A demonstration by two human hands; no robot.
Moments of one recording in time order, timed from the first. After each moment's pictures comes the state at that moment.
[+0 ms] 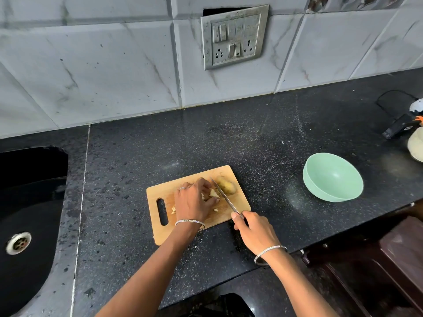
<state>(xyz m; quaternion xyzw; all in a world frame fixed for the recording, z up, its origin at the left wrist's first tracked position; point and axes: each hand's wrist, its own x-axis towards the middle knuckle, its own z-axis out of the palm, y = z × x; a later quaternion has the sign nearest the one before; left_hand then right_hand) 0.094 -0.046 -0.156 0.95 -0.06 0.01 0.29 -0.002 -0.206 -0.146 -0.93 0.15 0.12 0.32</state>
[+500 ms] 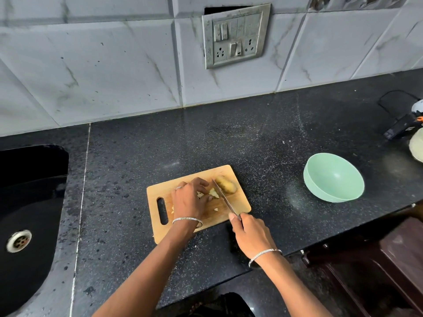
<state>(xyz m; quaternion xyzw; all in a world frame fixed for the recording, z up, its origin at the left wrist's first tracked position) 0.100 -0.039 -0.165 0.94 -0.04 0.00 0.34 -0.004 -0.192 -0.150 -0.94 0.15 0.12 0.28</state>
